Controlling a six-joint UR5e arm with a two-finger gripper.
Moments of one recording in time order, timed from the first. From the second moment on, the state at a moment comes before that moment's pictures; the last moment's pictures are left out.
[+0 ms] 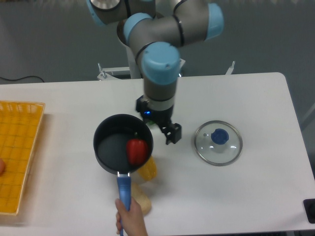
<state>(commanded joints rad) 2.51 -1.82 -1.57 -1.27 1.50 1.42</state>
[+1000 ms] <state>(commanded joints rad) 2.71 -1.88 -1.54 -1.27 1.60 1.75</state>
